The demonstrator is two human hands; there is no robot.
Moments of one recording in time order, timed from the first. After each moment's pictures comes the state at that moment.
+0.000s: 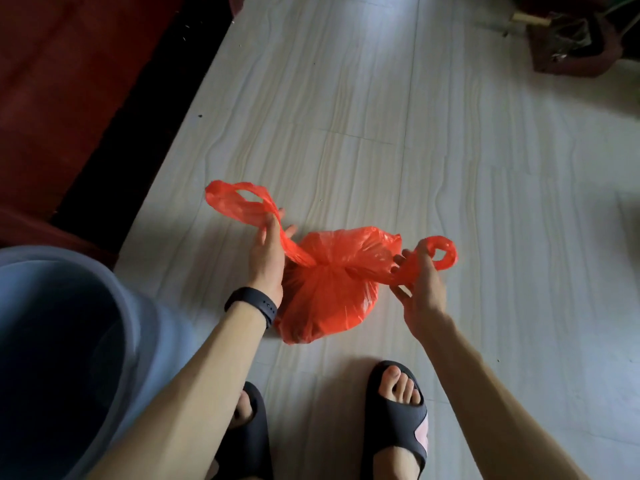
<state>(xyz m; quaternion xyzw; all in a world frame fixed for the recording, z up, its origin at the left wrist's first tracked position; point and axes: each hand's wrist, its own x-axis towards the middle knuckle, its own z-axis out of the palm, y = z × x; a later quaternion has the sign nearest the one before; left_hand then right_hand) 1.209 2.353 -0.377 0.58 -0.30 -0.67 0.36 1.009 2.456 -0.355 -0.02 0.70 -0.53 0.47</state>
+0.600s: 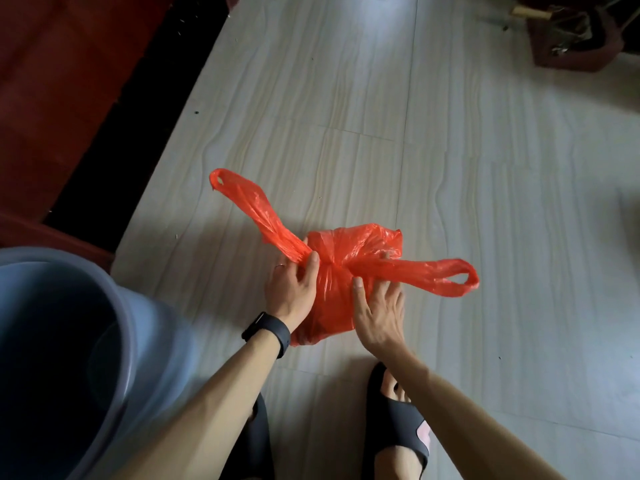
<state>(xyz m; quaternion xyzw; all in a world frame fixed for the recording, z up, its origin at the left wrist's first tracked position) 1.201 2.398 -0.414 0.62 -0.62 -0.44 0.21 1.065 2.486 -0.403 -0.40 0.83 -0.25 0.31</state>
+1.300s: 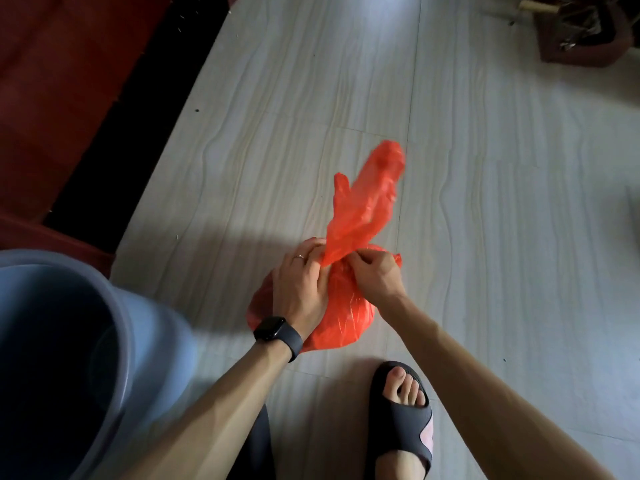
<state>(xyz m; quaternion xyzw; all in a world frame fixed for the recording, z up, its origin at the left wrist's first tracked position) 1.193 2.402 -0.390 0.51 -0.79 -0.23 0.25 1.049 2.417 -0.377 -0.33 0.81 -0.28 0.41</state>
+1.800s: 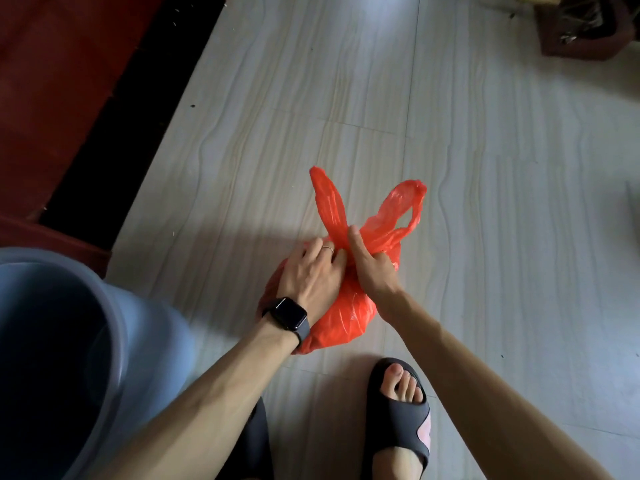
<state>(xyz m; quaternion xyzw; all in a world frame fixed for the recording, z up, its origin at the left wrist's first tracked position) 1.175 2.397 -0.374 0.40 -0.91 0.00 0.08 1.046 2.420 -0.371 -0.20 0.75 -0.35 0.53</state>
